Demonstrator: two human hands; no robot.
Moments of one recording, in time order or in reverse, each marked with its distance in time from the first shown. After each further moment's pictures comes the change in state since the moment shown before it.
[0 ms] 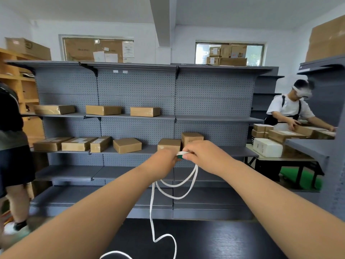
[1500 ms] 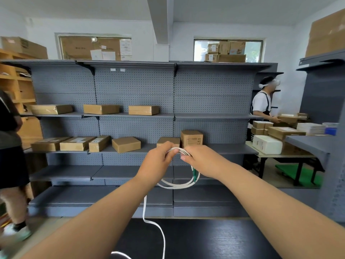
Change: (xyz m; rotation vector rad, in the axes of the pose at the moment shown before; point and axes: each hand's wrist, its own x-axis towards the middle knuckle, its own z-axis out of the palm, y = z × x) left_hand -0.002 -0.021 0.027 -0.398 0.436 0.080; right_hand 0.001 0.002 0.014 0.161 -0.038 0.031
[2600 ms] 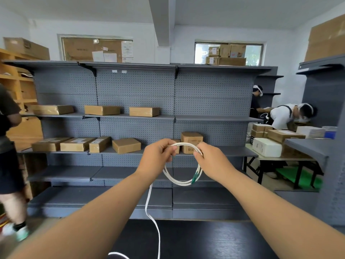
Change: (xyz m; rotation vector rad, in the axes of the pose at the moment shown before) left_hand 0.007 0.009 -0.008 -0.249 0.062 -0.103; right_hand -0.010 0.011 0.005 0.055 0.226 0.236
